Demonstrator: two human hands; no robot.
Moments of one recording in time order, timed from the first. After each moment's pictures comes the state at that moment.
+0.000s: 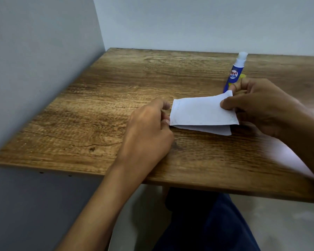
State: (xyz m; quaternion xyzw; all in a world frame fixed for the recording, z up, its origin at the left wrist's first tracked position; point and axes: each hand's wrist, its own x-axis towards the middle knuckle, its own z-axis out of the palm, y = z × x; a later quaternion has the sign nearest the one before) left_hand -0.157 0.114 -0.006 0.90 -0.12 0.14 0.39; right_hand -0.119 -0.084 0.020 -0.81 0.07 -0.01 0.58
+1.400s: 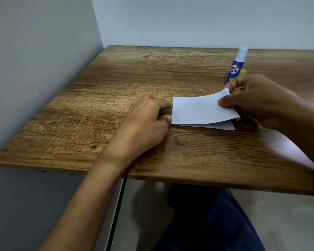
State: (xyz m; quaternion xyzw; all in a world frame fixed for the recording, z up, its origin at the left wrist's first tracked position) left_hand -0.136 0.128 -0.002 0.93 -0.16 0.05 0.33; right_hand -0.112 -0.084 0.017 -0.86 0.08 0.01 0.50
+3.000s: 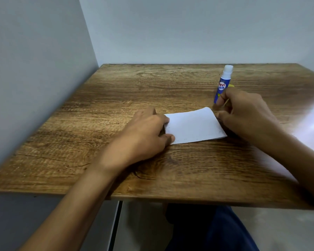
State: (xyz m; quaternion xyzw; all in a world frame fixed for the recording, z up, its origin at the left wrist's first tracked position) left_hand -0.117 0.118 0.008 0.96 -0.22 -0.01 0.16; right_hand -0.117 -0.089 0.007 -0.96 0.01 -0.17 0.21
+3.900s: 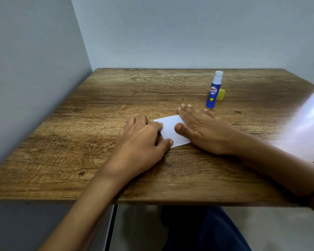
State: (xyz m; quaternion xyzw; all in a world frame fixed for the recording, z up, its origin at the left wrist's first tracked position) left_hand -0.128 0.115 -0.006 0.97 -0.18 0.06 0.17; right_hand -0.107 -0.065 -0.014 -0.98 -0.15 0.04 0.10
